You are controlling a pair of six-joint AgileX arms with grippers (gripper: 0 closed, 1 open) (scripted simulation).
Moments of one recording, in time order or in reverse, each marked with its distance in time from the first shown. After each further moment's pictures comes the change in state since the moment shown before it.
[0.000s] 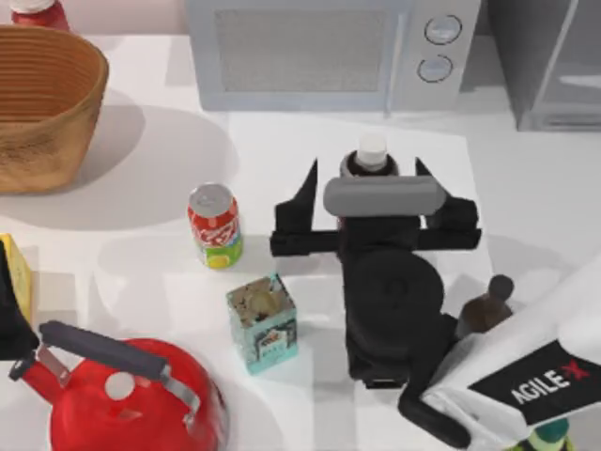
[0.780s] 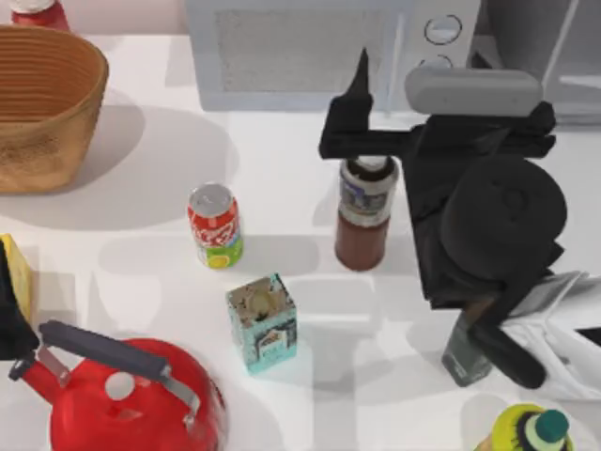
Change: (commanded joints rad) left arm 0.000 0.000 0.000 0.000 0.000 0.000; right arm -0.133 -0.308 -0.024 -0.082 -0.199 -0.009
